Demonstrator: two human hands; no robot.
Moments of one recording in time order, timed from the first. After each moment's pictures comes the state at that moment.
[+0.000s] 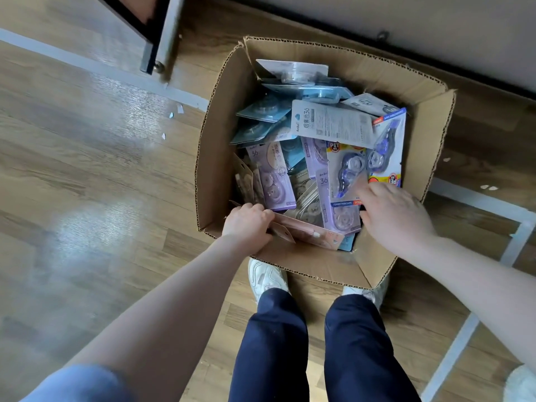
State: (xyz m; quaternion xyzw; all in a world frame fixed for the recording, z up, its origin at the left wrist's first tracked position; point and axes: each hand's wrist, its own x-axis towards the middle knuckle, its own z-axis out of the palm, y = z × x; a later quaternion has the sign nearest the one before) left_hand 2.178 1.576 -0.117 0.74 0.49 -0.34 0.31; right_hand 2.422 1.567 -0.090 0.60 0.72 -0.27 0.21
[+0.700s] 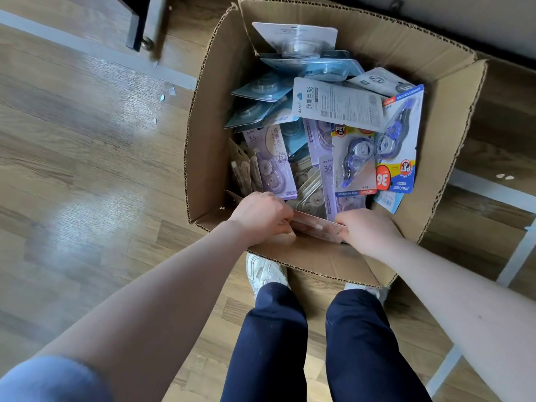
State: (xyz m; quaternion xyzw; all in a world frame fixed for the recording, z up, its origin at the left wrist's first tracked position) left_hand 2.189 1.581 -0.136 0.82 0.37 -0.29 0.34; right_hand 2.394 1.536 -0.147 0.55 0.67 -0.42 0.28
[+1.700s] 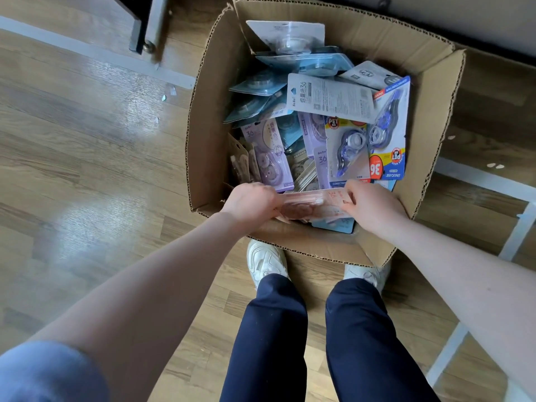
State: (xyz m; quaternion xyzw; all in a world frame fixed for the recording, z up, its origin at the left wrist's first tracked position) left_hand 2.186 1.578 -0.116 0.83 0.41 -0.28 0.26; right_hand 2.406 1.545 -0.134 0.66 0.61 -0.41 0.18
